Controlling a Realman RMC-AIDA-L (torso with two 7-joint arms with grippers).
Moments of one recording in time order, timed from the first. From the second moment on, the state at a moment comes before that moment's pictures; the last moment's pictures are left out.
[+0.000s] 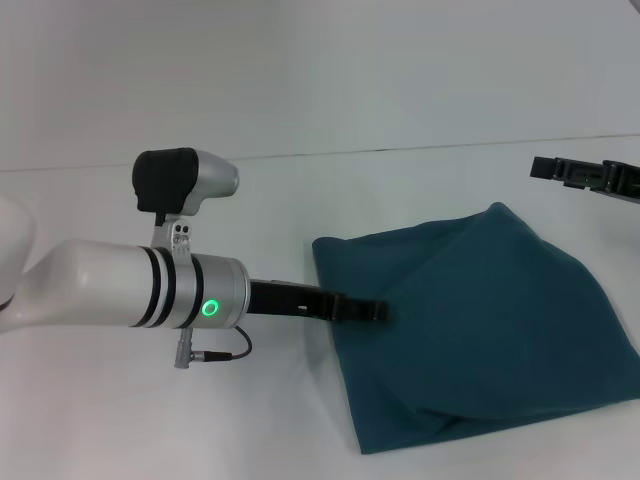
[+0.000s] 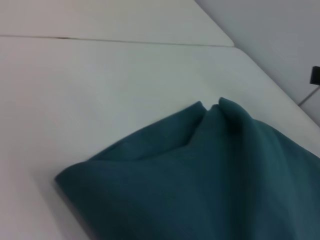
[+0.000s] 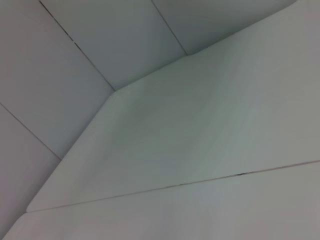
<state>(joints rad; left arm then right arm) -0.83 -2.17 1.19 0.50 1.96 0.95 -2.14 0.56 1.94 -0.55 -0.69 -2.00 -1.30 2.05</state>
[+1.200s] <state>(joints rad) -0.84 -2.17 1.25 0.51 1.97 0.95 -2.14 0.56 1.94 -0.55 -0.68 -2.00 -1.28 2.05</state>
